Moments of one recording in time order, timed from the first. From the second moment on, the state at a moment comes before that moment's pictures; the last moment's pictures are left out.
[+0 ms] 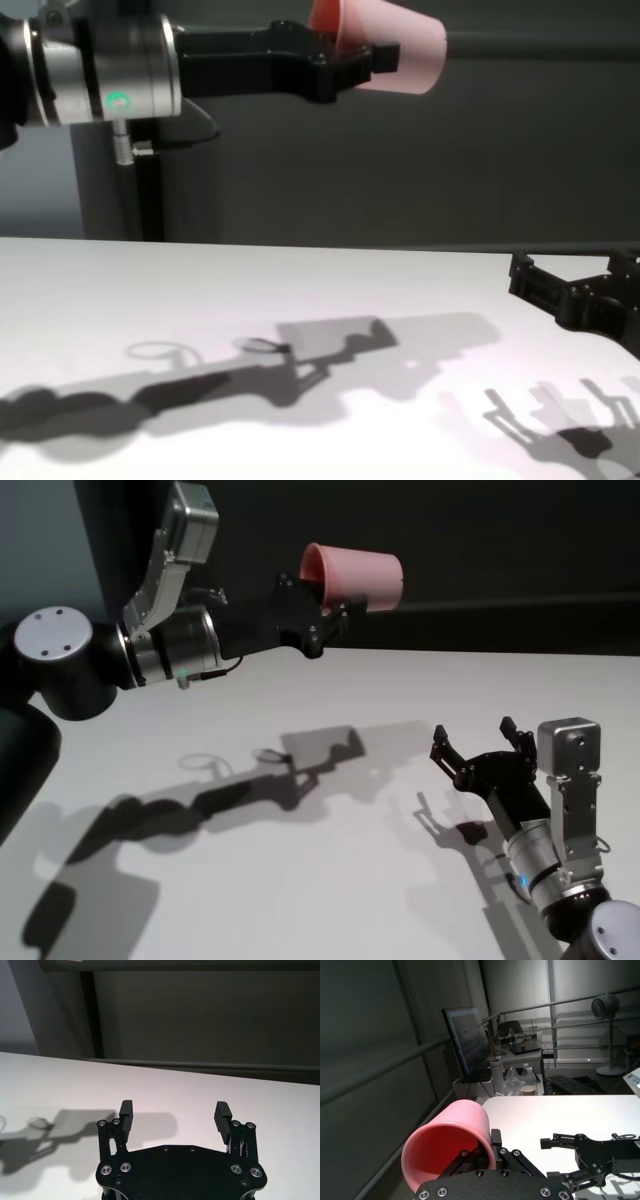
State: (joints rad) left arm -0.70 0.36 0.56 -1.16 -0.45 -0.06 -0.90; right arm -0.06 0.16 -0.26 -1.64 0.19 -0.04 -0.06
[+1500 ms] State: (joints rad) left arm -0.75 0.25 0.60 -1.05 -0.59 -0.07 -0.93; right arm -0.06 0.16 -0.26 -1.64 0.19 -0.04 -0.06
